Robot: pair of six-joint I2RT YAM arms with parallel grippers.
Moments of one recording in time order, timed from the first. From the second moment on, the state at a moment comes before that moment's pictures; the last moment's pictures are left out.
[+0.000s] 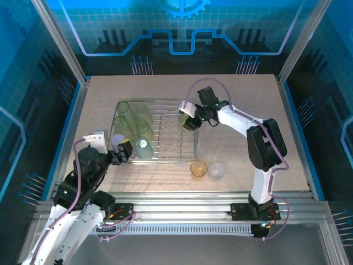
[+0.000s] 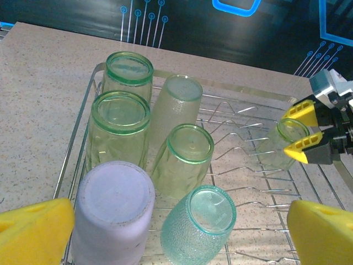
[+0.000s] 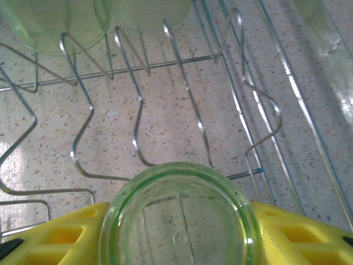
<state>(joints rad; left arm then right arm) -0.36 0.35 0.64 -0.66 -0.19 -0.38 0.44 1.92 1.40 -0.39 -0.45 -0.70</state>
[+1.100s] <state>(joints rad) -0.36 0.36 0.64 -0.66 -0.18 -0.37 0.40 1.95 1.33 -0.14 -0.47 -0.69</state>
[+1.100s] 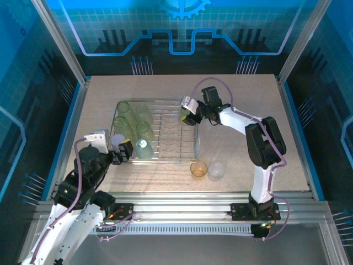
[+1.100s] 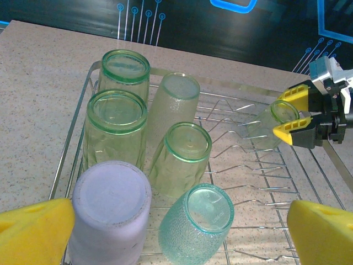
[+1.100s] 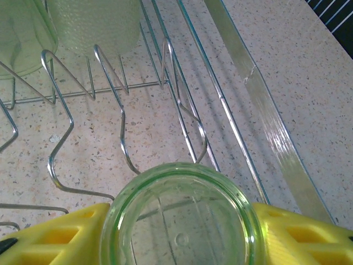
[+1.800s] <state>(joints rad) -0.36 0.36 0.64 -0.66 -0.16 -0.37 0.42 1.95 1.34 -0.16 -0.40 -0.72</state>
